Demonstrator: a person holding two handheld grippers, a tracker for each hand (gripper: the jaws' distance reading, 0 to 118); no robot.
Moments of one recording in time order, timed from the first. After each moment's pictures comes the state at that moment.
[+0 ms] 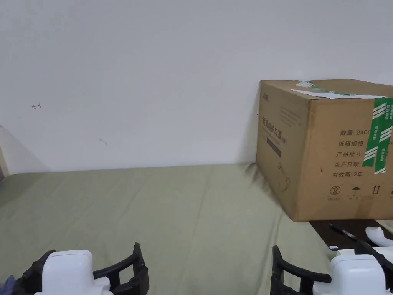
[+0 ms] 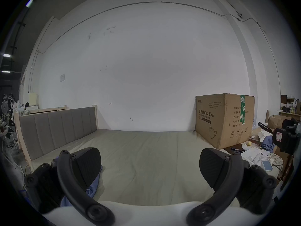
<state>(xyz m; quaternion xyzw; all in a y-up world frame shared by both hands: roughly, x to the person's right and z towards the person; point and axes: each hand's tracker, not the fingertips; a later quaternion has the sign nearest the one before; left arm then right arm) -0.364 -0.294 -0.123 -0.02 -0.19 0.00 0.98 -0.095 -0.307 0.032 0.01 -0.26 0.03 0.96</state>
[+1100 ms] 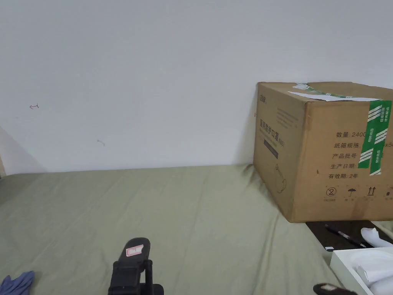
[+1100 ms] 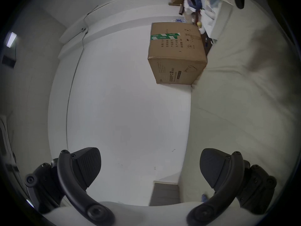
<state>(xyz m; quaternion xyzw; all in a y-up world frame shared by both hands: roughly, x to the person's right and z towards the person) -0.309 -0.365 -0.097 0.24 -0.15 -0.61 0.74 -0.001 -0.404 0.061 -0.01 -0.20 -0.69 0.70</state>
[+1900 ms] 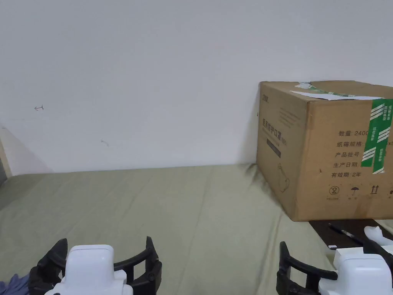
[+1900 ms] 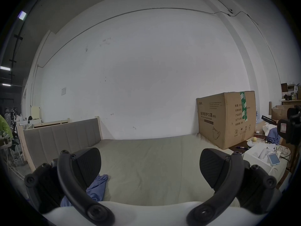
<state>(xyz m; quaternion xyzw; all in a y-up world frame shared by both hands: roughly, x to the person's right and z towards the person) -0.350 -0.292 -0.113 0.02 -0.17 -0.04 0.98 -0.094 -0.306 0.040 0.03 -0.28 0.04 0.96</state>
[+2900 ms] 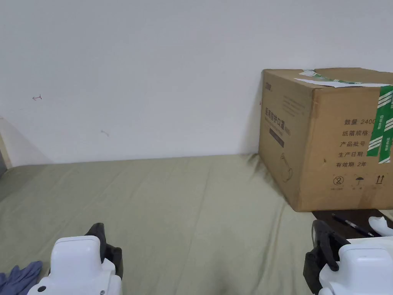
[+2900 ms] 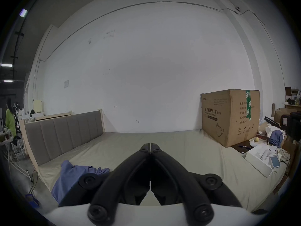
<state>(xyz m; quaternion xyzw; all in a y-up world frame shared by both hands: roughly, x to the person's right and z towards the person) -0.357 -0.293 -0.126 -0.01 -0.15 -0.03 0.99 -0.089 -0.314 0.033 0.02 -0.27 0.03 0.96</state>
